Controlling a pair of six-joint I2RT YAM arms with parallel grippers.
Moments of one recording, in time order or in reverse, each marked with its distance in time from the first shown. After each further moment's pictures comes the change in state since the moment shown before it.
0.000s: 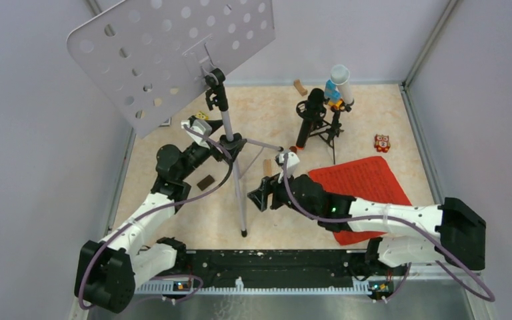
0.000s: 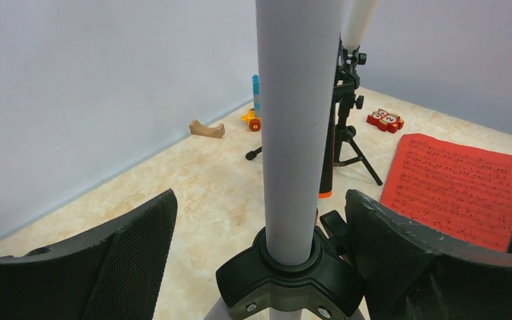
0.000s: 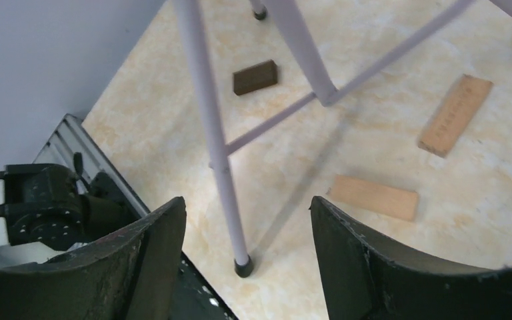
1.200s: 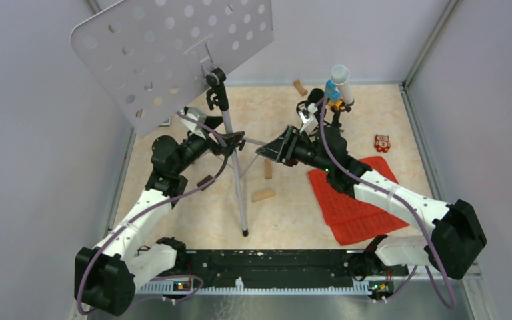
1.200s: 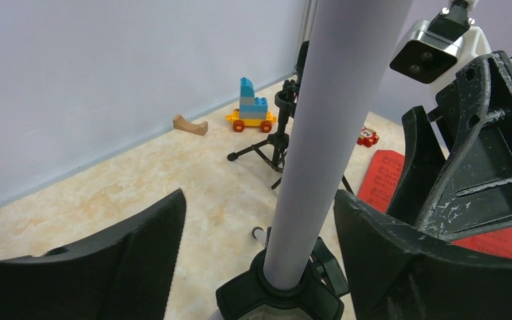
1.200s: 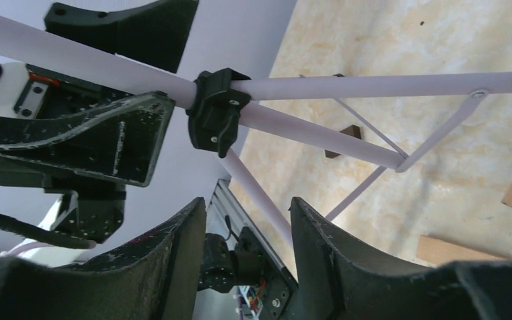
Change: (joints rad) left arm 0.013 -0.024 0.122 -0.182 -0.001 -0.127; right arm -0.459 0.030 0.186 -0.057 -0.565 0.410
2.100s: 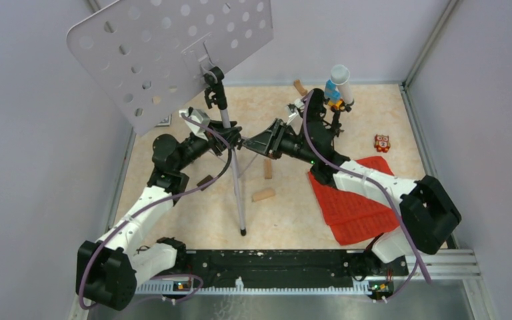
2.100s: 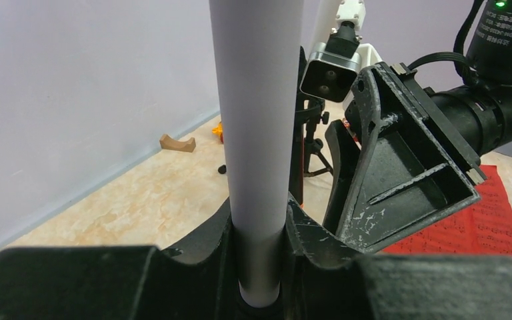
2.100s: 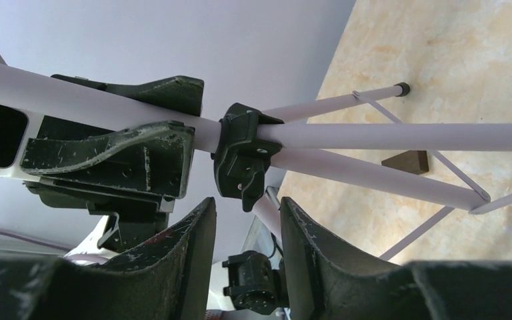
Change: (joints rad) left arm 0.002 0.044 0.004 0.090 0.105 0.048; right arm -0.001 0.220 0.055 0.298 -0.101 0.167
